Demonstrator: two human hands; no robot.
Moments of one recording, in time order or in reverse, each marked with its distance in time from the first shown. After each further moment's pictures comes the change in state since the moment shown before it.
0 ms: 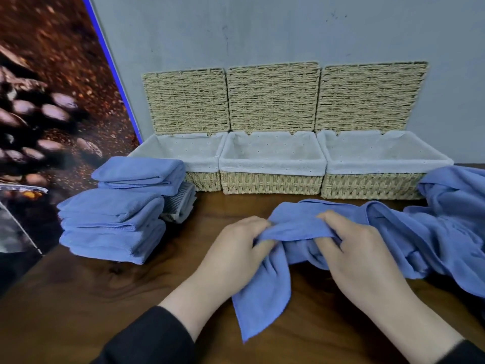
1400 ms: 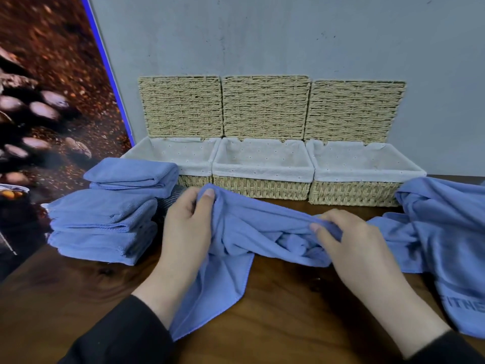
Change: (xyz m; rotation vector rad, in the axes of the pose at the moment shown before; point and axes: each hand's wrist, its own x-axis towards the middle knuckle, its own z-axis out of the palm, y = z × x) left_hand 0.000 0.002 -0.037 -0.384 0.574 -0.260; right_hand 0.007 0.015 -0.013 -0.217 0.108 0.063
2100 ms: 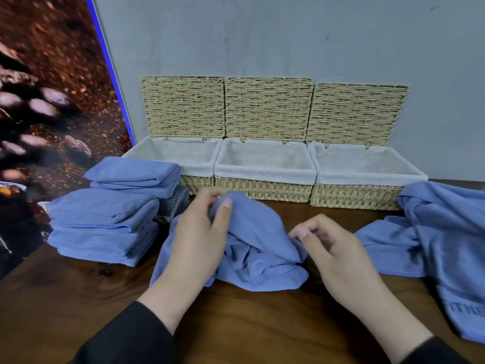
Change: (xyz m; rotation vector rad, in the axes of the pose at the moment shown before) left_hand -0.007 0.008 -0.001 0.183 -0.110 0.057; right_hand -0.011 -0.024 0.010 0.463 -0.175 0.069
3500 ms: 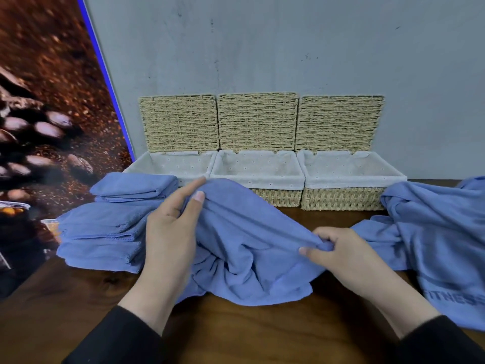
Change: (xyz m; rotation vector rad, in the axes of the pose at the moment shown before) left_hand -0.009 0.028 -0.026 -0.487 0.141 -0.077; right_hand 0.001 0.007 -0.036 -0.112 -0.120 0.155
